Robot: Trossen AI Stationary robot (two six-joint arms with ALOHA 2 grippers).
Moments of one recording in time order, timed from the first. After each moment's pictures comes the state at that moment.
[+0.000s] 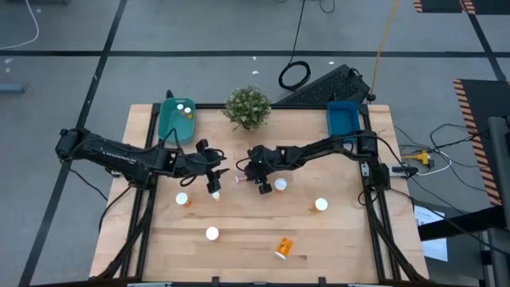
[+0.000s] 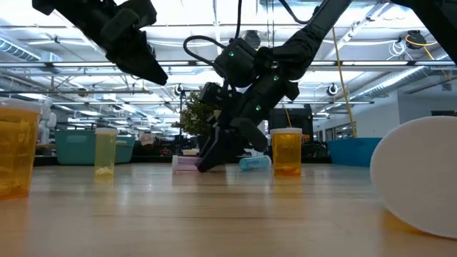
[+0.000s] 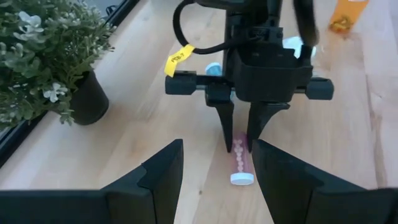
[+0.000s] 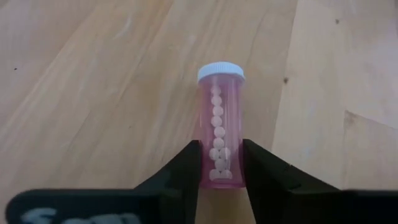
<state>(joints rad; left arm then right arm) -0.11 1.15 0.71 -0.24 -0.39 -0.18 -0.12 2.07 1.18 0.08 -0.19 -0.41</state>
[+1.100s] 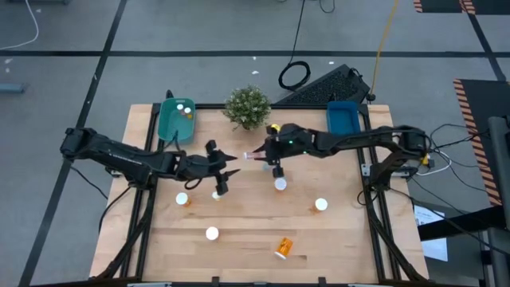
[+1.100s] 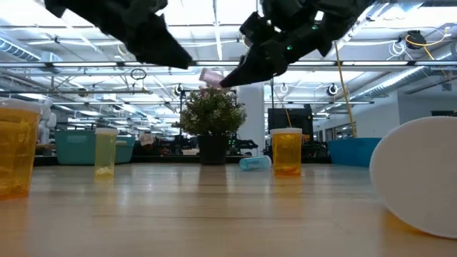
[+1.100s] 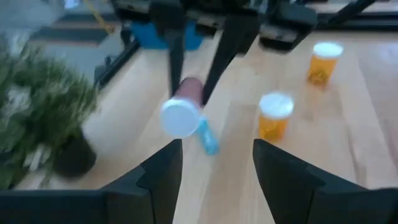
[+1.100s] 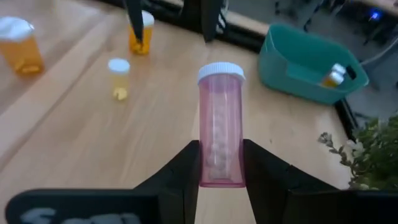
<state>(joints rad) -0.14 1.25 0.71 0.07 -0.43 -0.07 -0.19 1.60 0.94 0.19 -0.18 -0.38</state>
